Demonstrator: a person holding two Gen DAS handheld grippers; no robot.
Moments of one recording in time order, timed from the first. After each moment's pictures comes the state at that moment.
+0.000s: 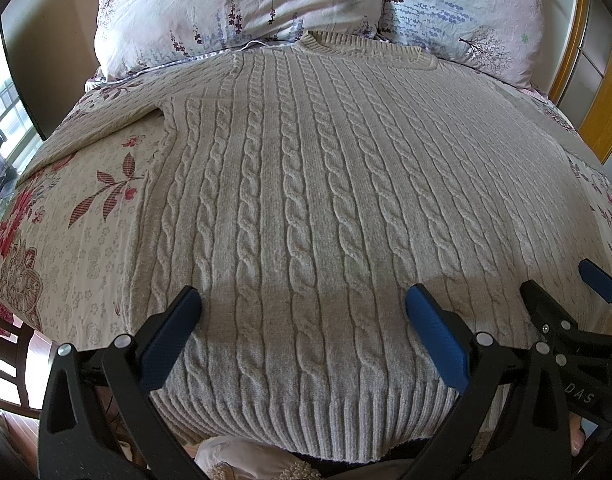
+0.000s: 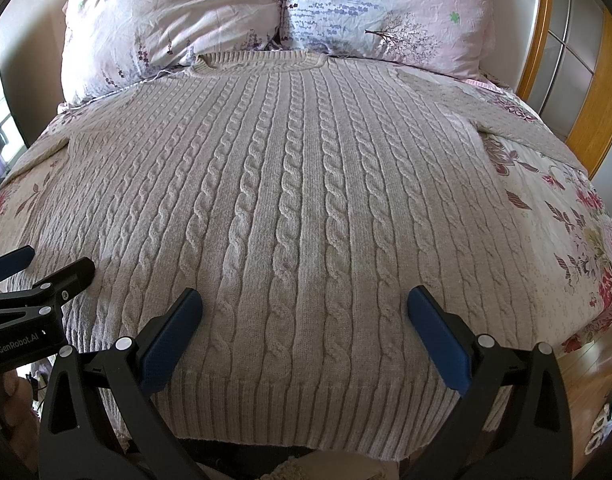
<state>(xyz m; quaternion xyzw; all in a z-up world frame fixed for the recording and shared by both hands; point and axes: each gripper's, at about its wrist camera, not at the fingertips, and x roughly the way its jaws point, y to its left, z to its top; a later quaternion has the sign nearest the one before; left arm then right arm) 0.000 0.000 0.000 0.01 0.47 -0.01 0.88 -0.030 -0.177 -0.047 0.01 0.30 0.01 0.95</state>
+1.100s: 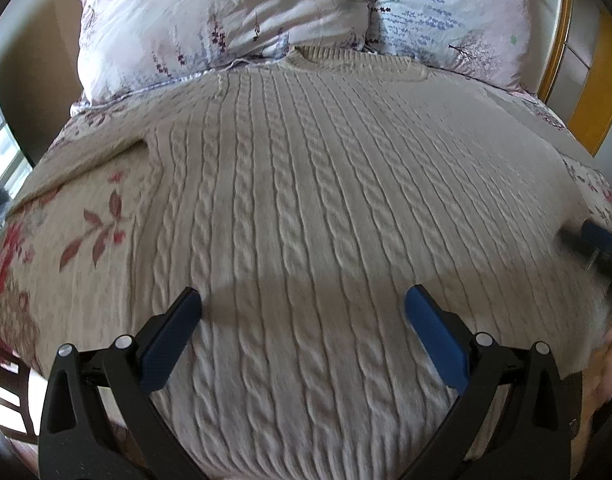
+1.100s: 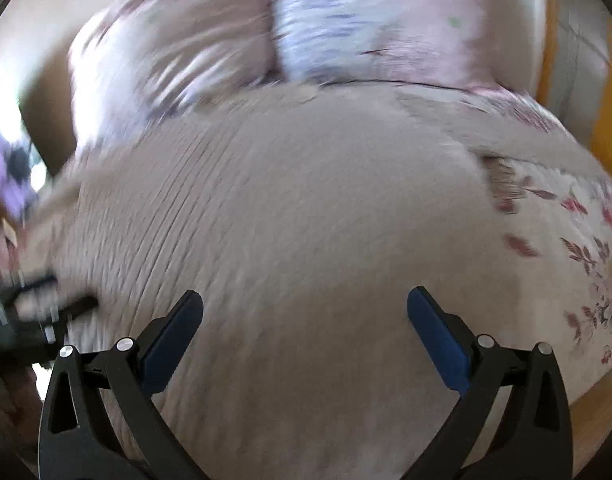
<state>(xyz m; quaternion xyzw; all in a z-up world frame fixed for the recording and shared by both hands) 0.029 0.003 0.005 0.03 0.45 -0.03 0.89 0.003 -0.239 -0.032 0.08 0.26 0.06 0.96</state>
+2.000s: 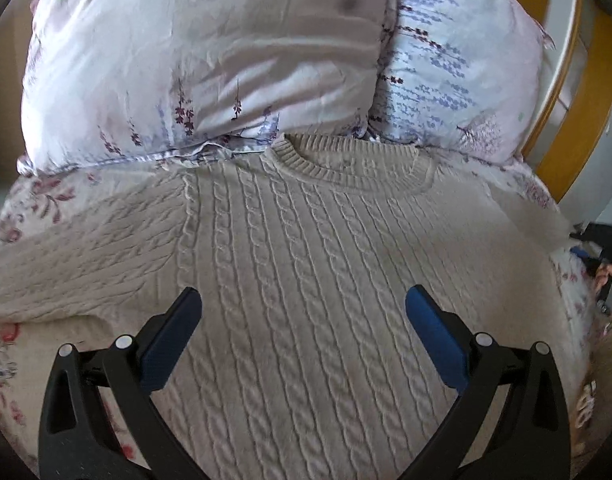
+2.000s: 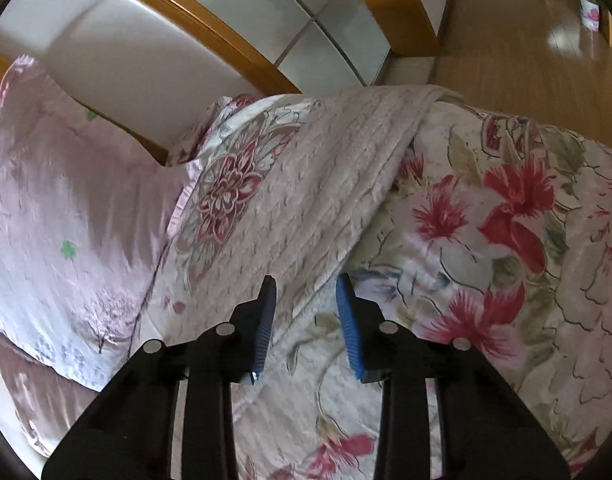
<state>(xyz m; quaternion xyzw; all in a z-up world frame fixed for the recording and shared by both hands) 0.164 0.028 0.051 -0.03 0.42 -0.11 0.90 0.099 -0.581 -0.037 0.51 0.21 -0.16 0.82</state>
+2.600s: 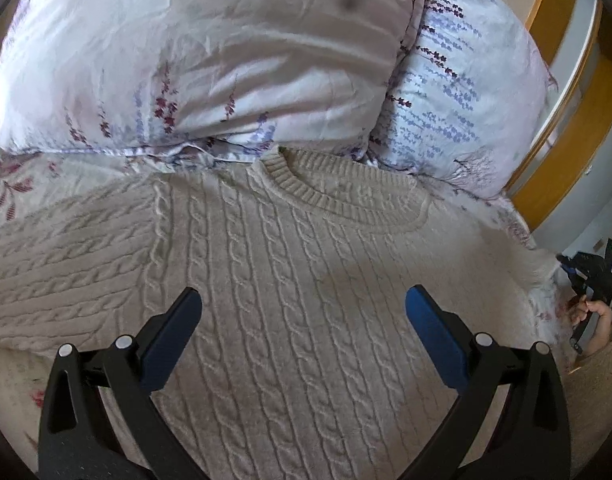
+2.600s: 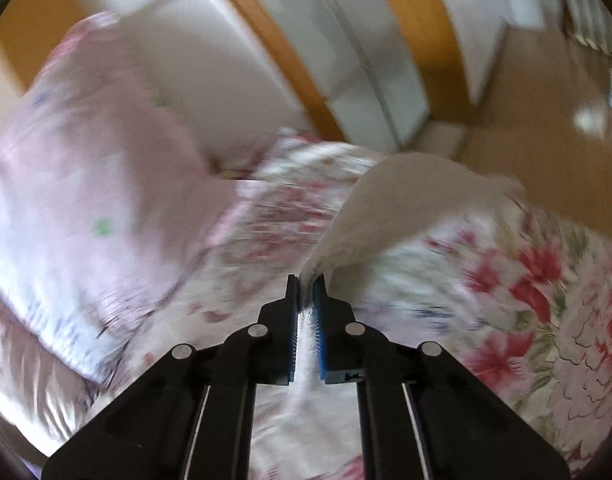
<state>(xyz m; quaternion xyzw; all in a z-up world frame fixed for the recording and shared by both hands) 0.205 0.042 0.038 -0.11 0.41 -0.16 0.89 0.102 -0.536 0.025 0.39 0.15 -0.16 0.90</state>
